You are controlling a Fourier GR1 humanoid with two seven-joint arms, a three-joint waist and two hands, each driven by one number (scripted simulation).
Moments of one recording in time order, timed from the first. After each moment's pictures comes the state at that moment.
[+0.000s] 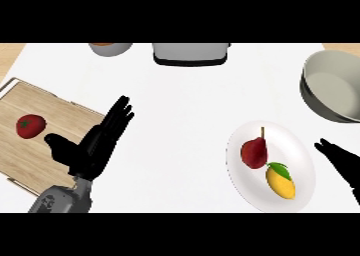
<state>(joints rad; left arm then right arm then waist) -0.16 0.27 -0.33 -1.54 0.40 0.13 0.07 0.29 -0.75 0.21 -2.12 0.56 0.03 0.38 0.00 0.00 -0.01</state>
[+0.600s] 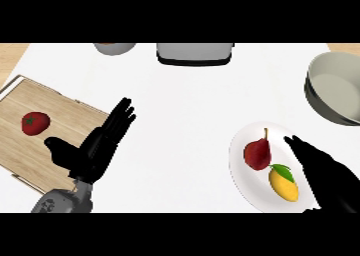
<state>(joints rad) -0.14 0.25 -0.33 -1.57 0.38 0.11 0.09 -0.01 -0.56 0.39 -2.07 0.55 0.37 0.94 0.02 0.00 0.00</state>
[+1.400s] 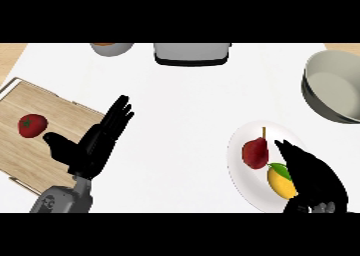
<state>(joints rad) -0.14 0.21 -0.26 -1.54 0.34 0.06 0.10 -0.04 -0.46 0.40 -1.88 0.62 0.46 0.95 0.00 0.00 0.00</state>
